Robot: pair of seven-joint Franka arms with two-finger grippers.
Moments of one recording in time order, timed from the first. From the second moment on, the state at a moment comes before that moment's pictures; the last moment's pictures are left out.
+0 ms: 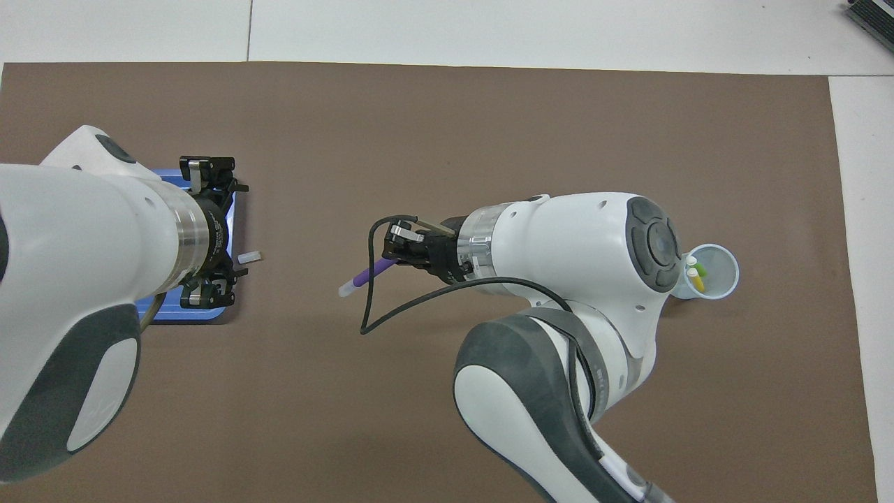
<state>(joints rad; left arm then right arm) -0.39 -0.13 -0.03 -1.82 0.09 1.91 -1.90 0.33 0.15 0.25 -1.81 0.55 2.29 0.54</state>
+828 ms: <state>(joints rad) -0.24 -0.13 -0.01 -1.82 -0.02 1.82 -0.85 0.08 0.04 0.24 -1.80 0.01 1.74 -0.28</state>
